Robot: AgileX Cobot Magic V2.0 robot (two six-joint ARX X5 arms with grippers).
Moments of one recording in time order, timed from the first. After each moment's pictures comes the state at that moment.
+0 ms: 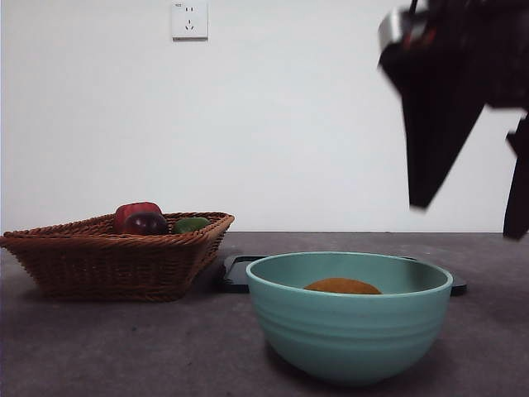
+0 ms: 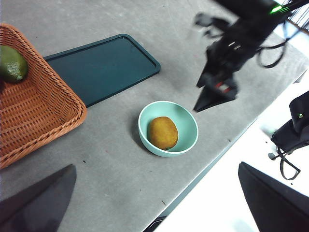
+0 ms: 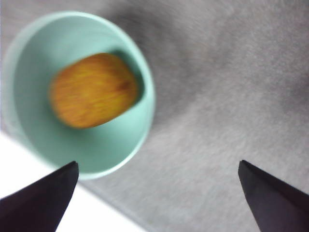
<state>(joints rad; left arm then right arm) -1.05 0.56 1.05 -1.01 -0.11 -0.34 0.56 1.34 0.97 -0.98 -0.23 0.15</state>
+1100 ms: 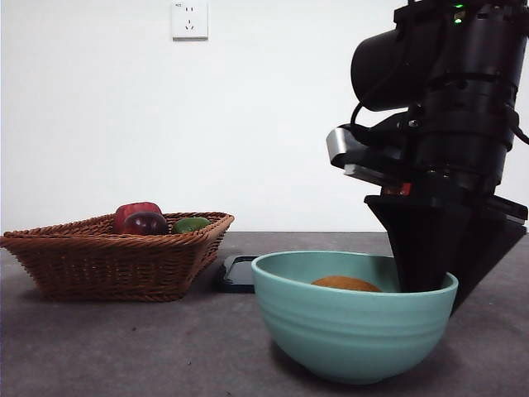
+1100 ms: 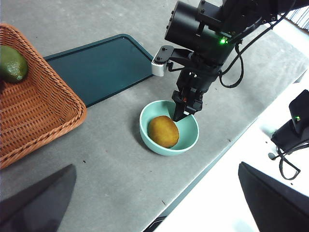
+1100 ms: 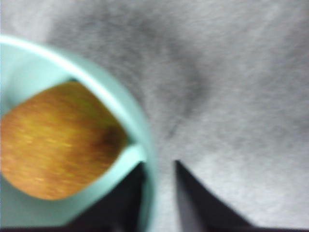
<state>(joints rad) -1.05 0.56 1.05 -1.01 -0.11 -0.34 0.61 1.59 0.97 -0.82 -0.24 0.19</state>
